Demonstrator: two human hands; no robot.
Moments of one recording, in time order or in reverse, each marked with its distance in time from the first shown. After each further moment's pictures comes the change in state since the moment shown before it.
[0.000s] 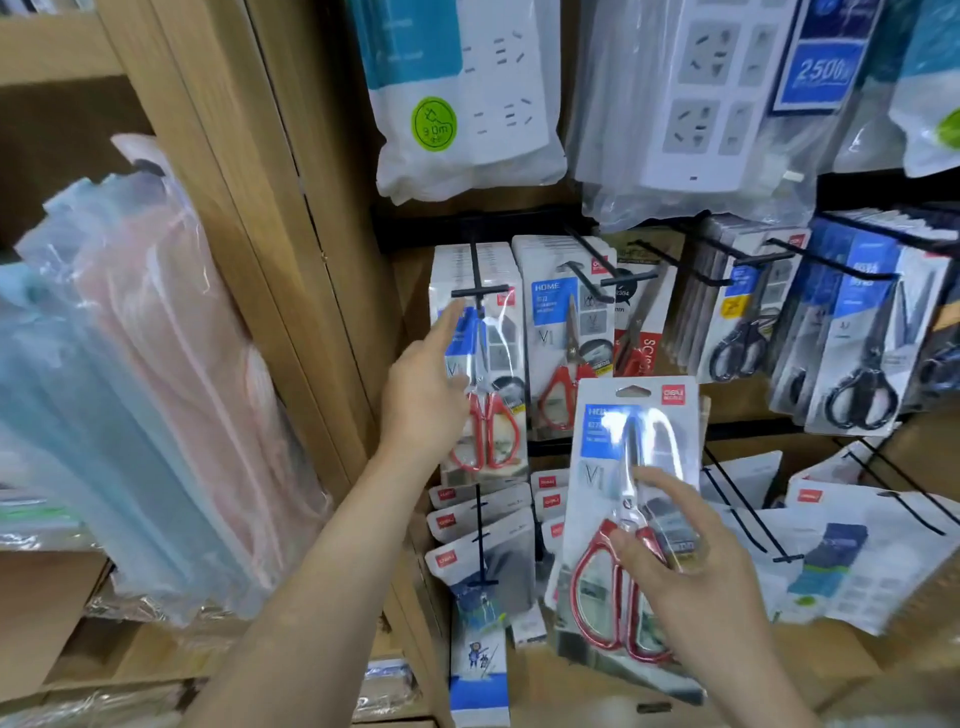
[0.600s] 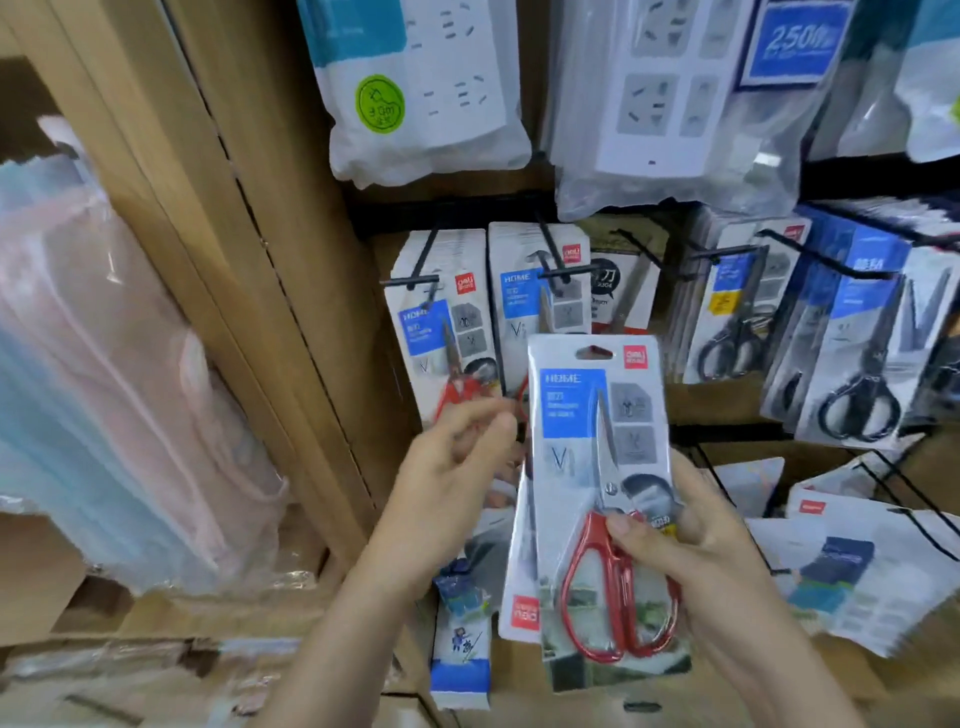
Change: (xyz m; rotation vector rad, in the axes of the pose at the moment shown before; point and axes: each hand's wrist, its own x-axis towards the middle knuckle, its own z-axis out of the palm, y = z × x) left_hand -0.093 0.071 0.026 -0.468 -0.162 -0.205; right_hand 0.039 0.001 -0.056 0.514 -0.411 0.054
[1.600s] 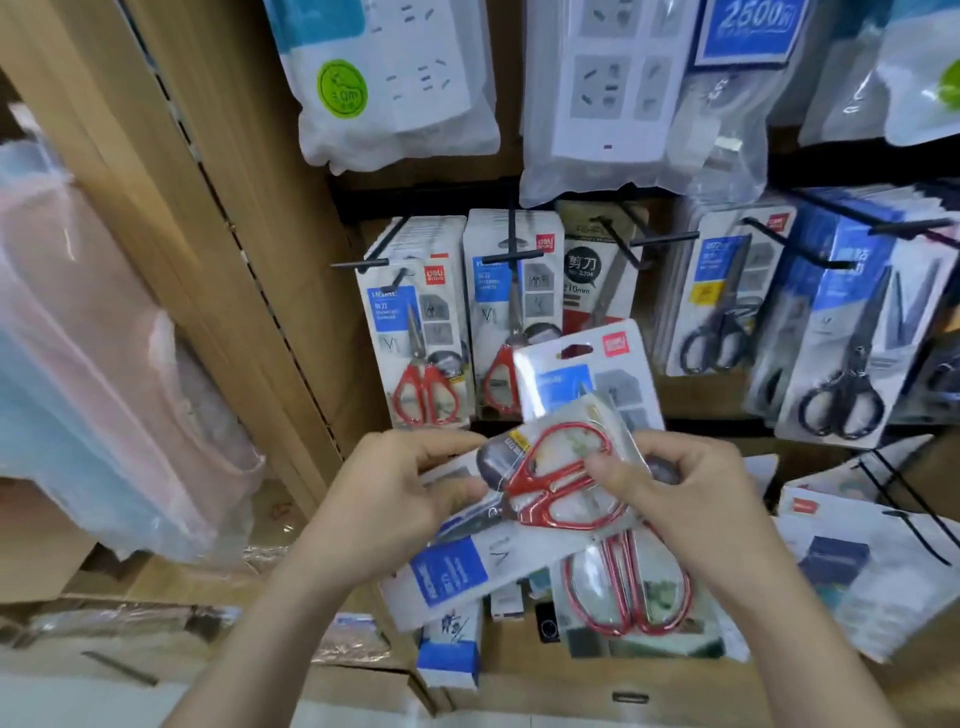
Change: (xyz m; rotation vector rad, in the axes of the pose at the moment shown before) left_hand -0.016 0.003 -0.004 0.529 -0.156 0.122; right_hand 0.014 -0.035 -0.031 -0.410 0.042 -0.093
